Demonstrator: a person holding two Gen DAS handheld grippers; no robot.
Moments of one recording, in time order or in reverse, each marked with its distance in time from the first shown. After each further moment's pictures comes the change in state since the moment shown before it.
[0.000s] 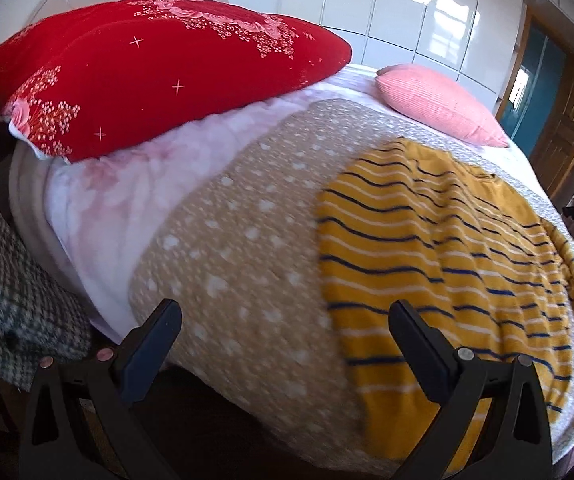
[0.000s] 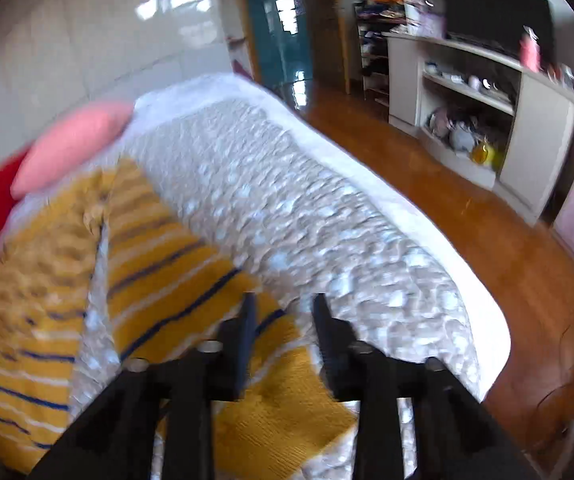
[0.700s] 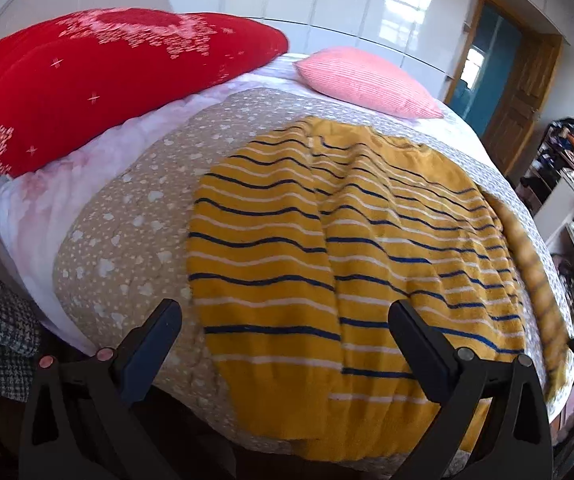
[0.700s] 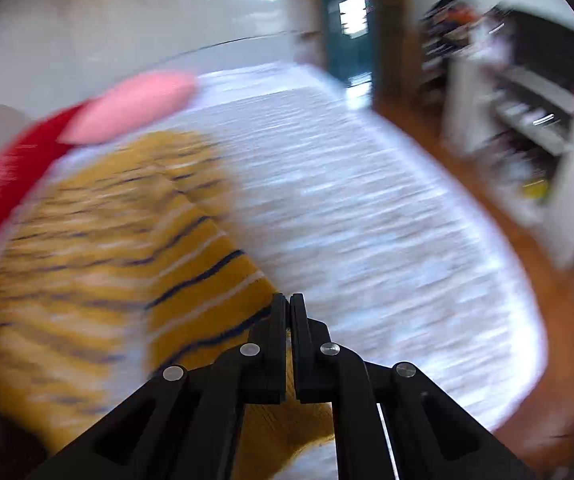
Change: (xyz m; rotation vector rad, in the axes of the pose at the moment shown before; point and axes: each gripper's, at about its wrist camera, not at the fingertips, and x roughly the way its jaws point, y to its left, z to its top) left arm -0.022 -0.079 -0.019 0.071 0.032 -0.150; right arm 0.025 0.044 -0.007 -0.226 0.012 -0.142
